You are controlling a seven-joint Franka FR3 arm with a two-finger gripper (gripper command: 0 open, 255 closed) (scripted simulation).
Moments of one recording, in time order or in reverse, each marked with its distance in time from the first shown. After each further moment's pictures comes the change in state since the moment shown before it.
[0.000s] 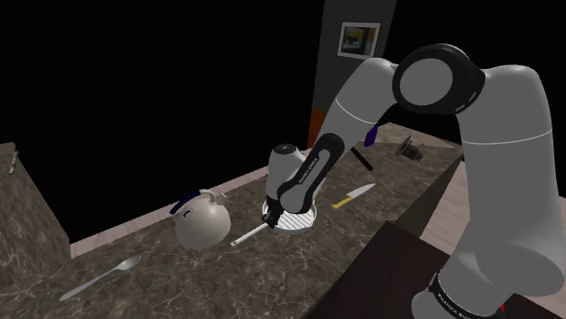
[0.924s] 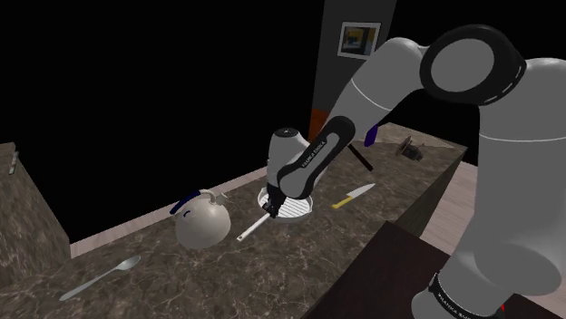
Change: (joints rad) arm -0.030 -0.133 0.037 -0.028 0.037 -0.106 -0.033
